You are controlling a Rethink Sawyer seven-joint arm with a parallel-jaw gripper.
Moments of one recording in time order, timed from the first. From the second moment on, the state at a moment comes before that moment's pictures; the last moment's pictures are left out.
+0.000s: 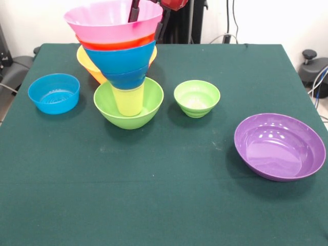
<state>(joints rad) -0.30 -0.86 0.14 1.60 -0.48 0.87 2.37</state>
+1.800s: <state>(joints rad) -0.32 -0.85 0.19 1.58 -0.48 0.83 2.37</state>
